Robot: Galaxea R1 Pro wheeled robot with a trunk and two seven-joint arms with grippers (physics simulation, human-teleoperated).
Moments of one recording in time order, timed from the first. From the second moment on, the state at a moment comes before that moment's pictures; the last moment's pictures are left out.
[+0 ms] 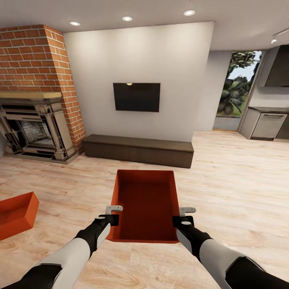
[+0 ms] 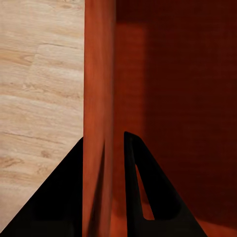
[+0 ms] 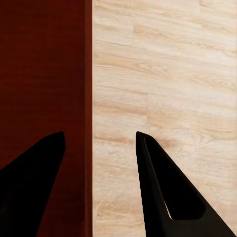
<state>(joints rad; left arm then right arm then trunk) -0.79 -0.11 0.00 -0.27 -0.01 0.19 0.12 -0.80 0.08 0.55 -0.19 -0.48 0.04 -0.35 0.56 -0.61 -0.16</state>
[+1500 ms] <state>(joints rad) -0.79 -0.11 0.00 -0.27 -0.01 0.19 0.12 -0.80 0.08 0.55 -0.19 -0.48 0.04 -0.35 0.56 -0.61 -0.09</state>
